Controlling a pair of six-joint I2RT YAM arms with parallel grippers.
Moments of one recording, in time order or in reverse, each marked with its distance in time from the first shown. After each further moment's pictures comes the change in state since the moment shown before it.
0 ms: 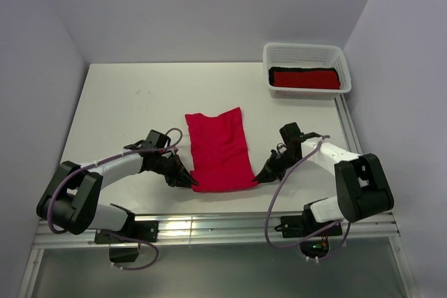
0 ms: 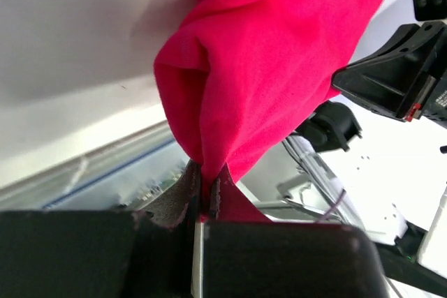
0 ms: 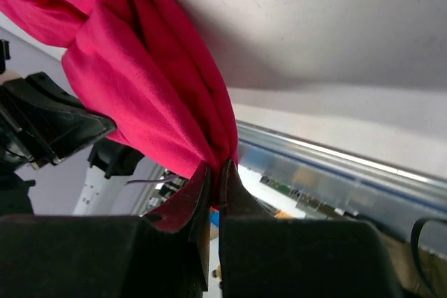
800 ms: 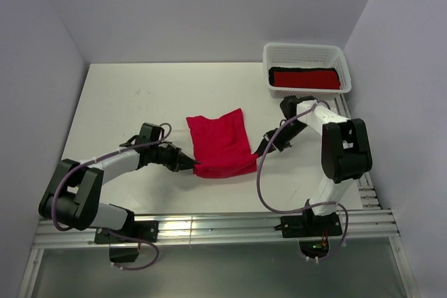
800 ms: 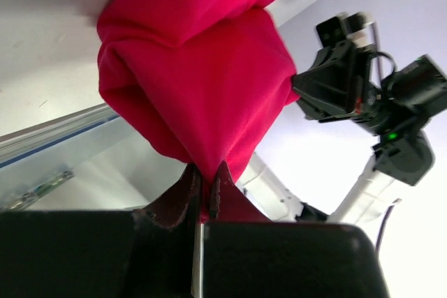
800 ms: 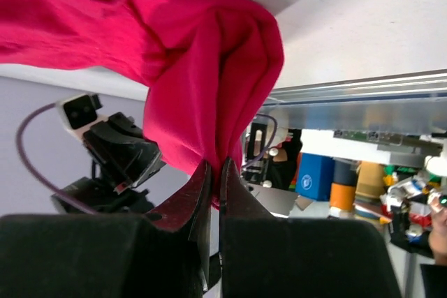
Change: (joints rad) left arm 0.080 0.026 0.019 0.213 0.082 -0.424; right arm -0.107 0.354 0.509 -0.451 0.040 0.106
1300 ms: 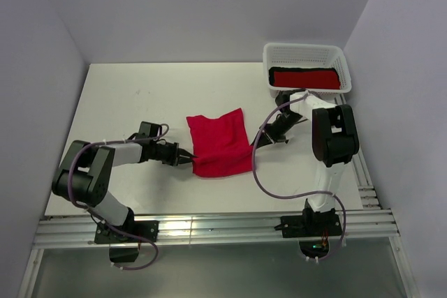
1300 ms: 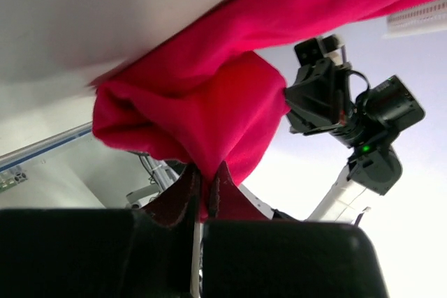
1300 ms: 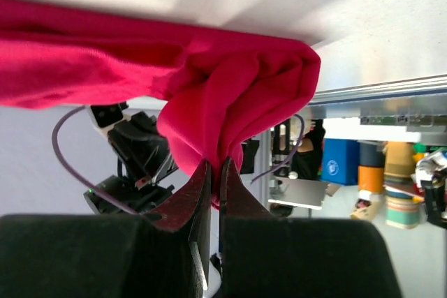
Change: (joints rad) left arm 0.085 0.176 0.005 0.137 0.026 -0.084; right arm 0.000 0.215 0.188 -0.038 -0.009 0.079
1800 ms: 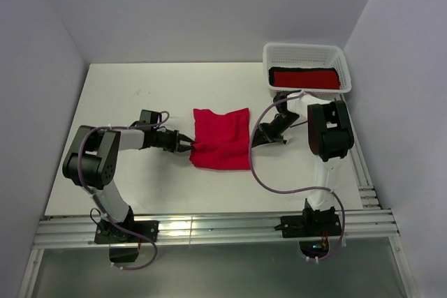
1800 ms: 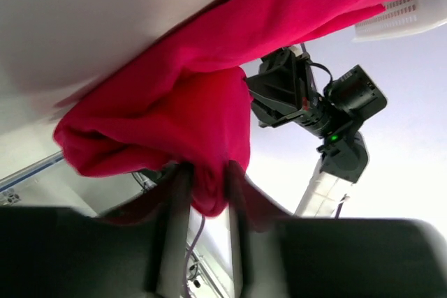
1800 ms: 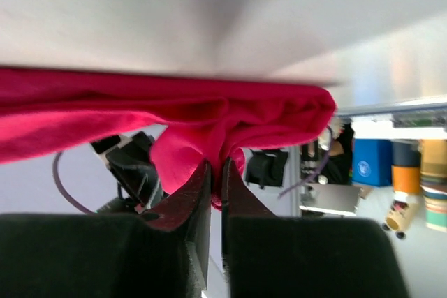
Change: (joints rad) left arm 0.051 0.179 0.185 0.002 0.022 0.061; right arm -0.002 0.089 0.024 0.077 0.002 0.118
